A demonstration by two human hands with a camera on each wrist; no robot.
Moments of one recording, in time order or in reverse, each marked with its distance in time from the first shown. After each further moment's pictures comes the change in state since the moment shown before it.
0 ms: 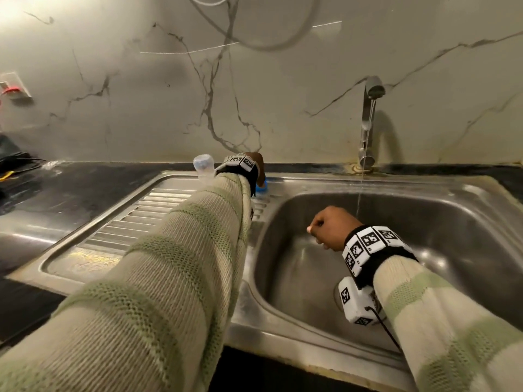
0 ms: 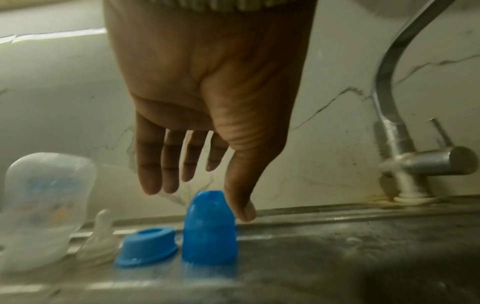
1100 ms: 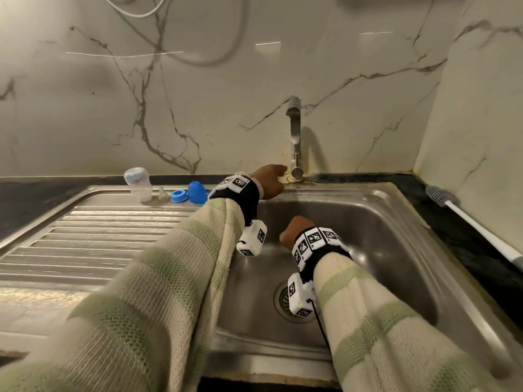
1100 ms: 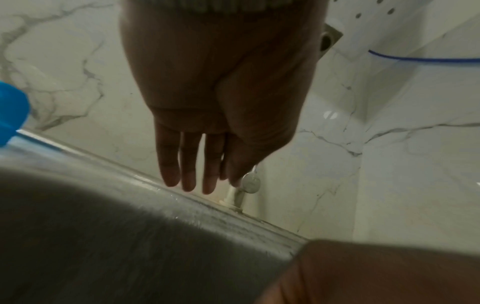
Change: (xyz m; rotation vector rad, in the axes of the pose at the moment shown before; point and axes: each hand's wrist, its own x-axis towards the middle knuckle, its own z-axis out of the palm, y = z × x) left_hand -0.079 0.167 0.011 -0.464 0.064 0.496; right_hand -0.005 0.037 -0.029 -0.077 0.041 0.425
